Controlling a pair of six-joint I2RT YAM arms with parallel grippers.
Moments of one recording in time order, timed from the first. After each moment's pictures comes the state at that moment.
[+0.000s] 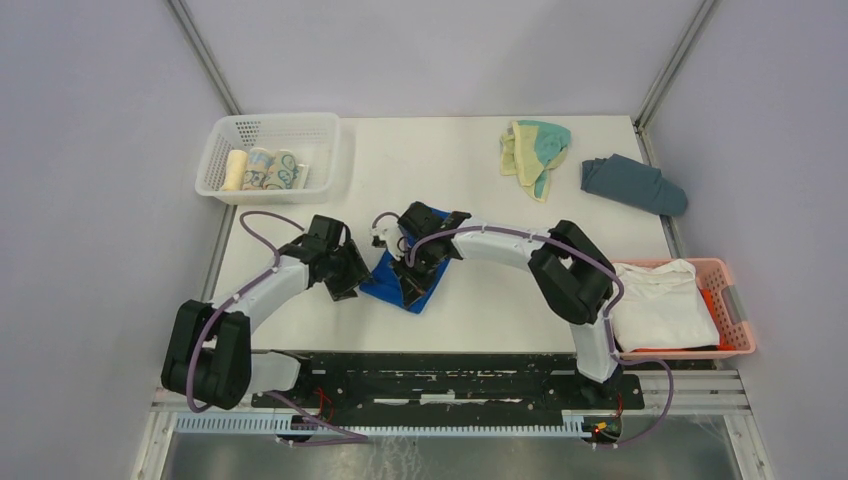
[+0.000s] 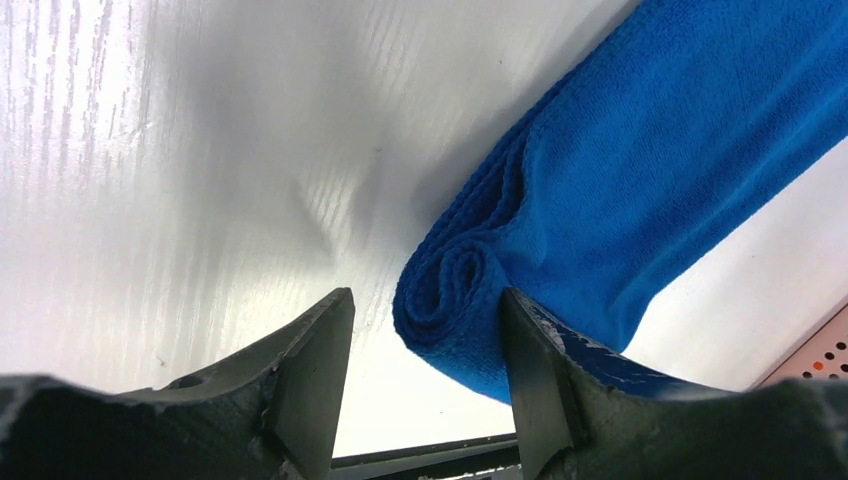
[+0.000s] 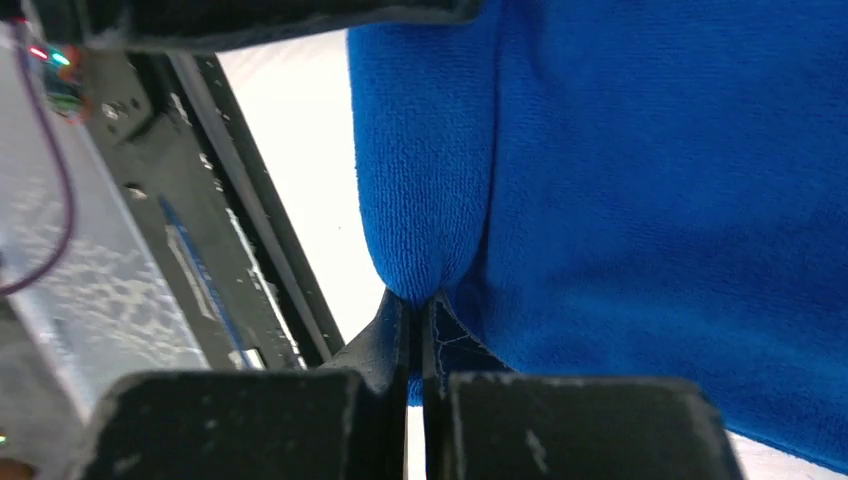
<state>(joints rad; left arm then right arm) -0.29 1.31 0.65 -0.48 0.14 -0.78 0.91 2.02 1.43 -0.58 -0.53 -0.03</state>
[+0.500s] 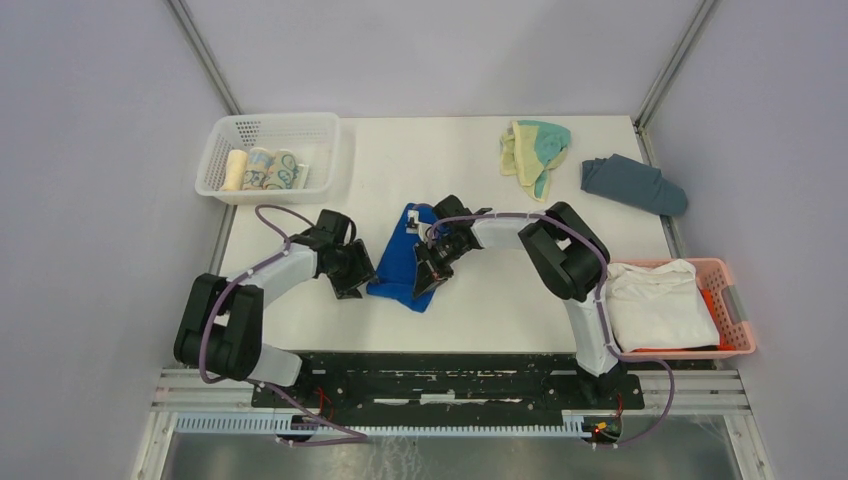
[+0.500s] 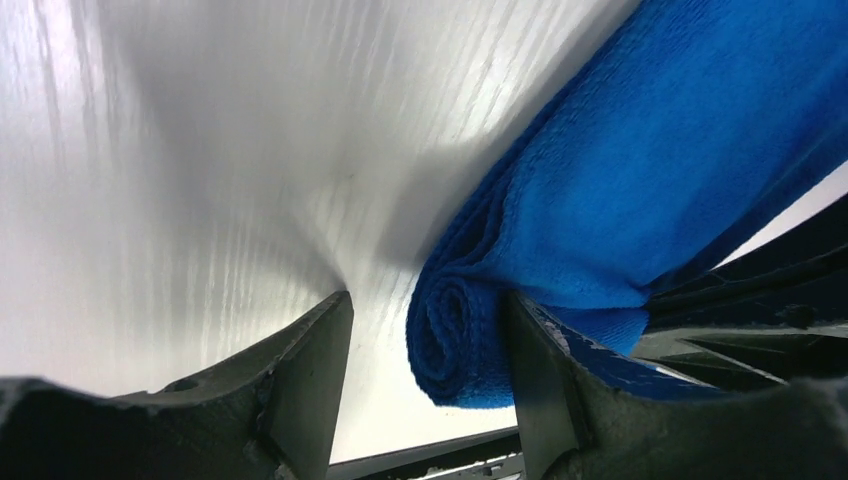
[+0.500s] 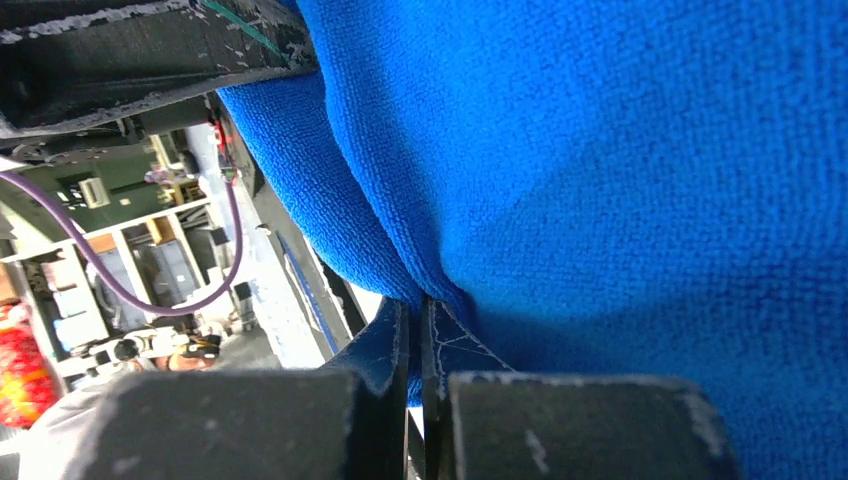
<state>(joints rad) -0.29 1.42 0.69 -0.49 0.19 -0.71 0.69 2.14 1.32 -0.35 -0.88 0.28</state>
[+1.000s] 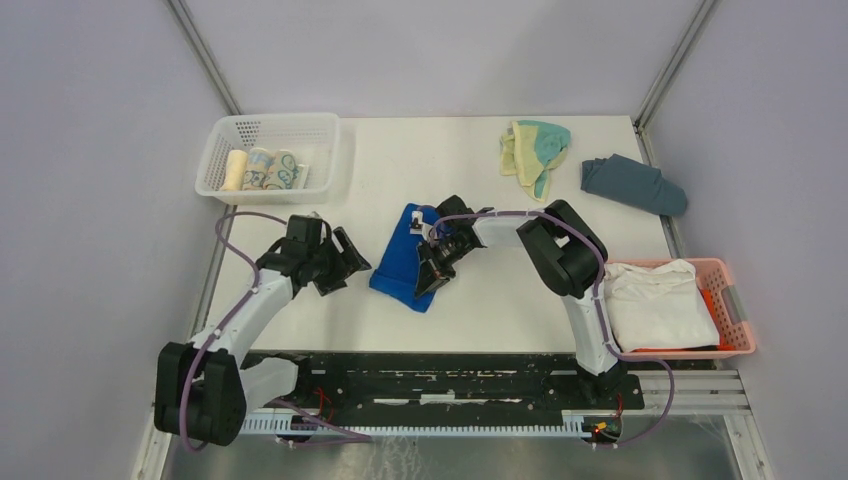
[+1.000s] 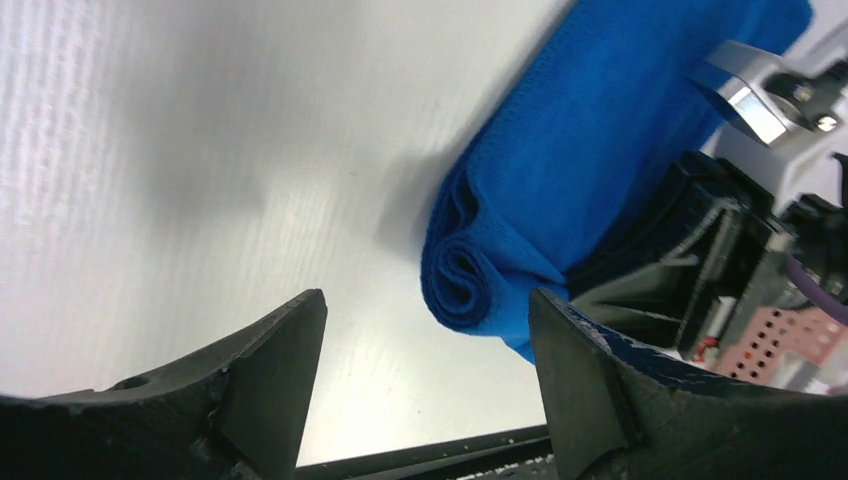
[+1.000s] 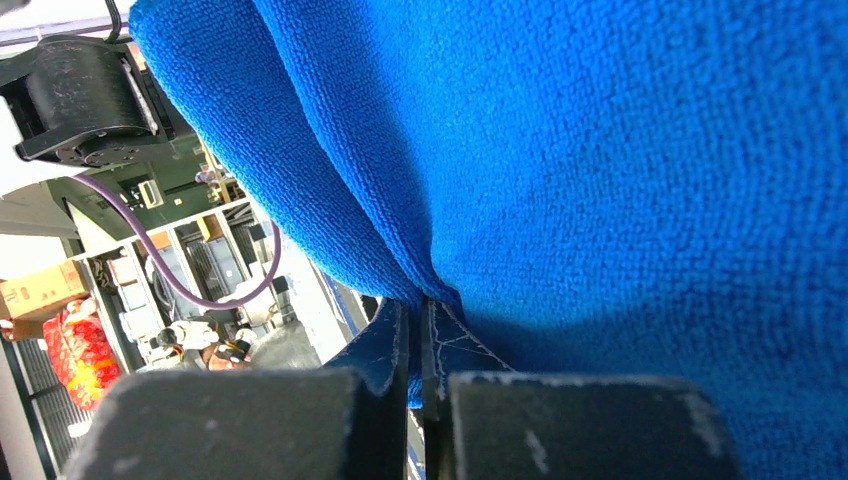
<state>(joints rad) -0.20 1.14 0.65 -0.48 0.17 -0.74 0.66 2.18 1.32 -0.35 -0.95 0.33</state>
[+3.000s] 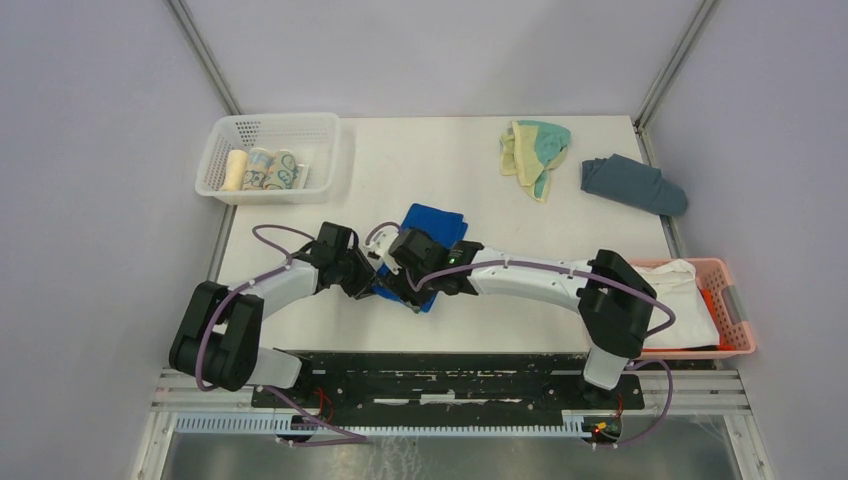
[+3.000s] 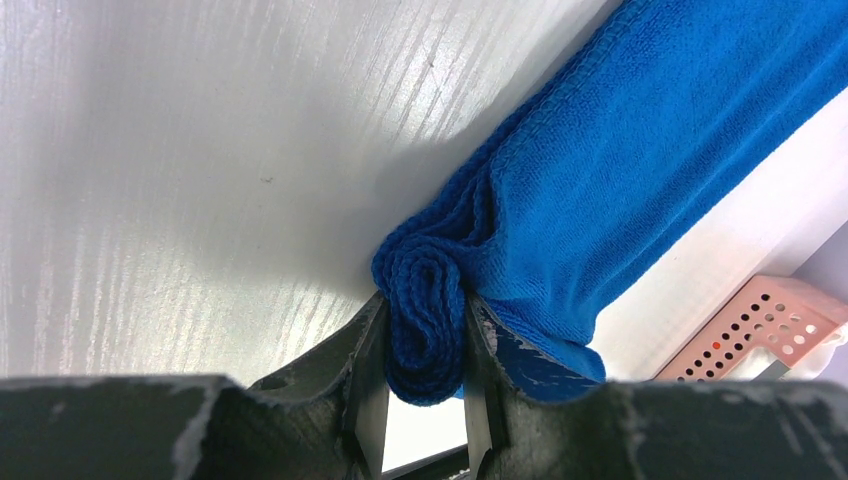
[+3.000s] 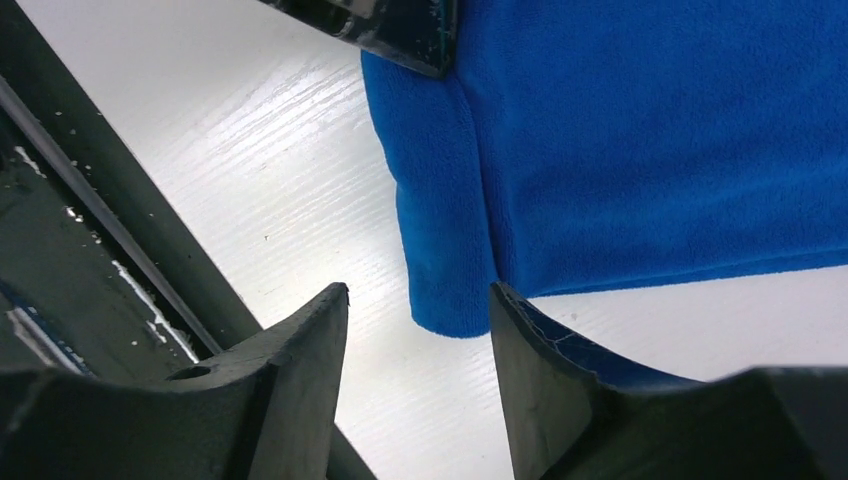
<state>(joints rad) -0.32 1.39 0.57 -0.24 0.23 -0.95 1.08 1.74 1.27 -0.48 0.01 0.06</state>
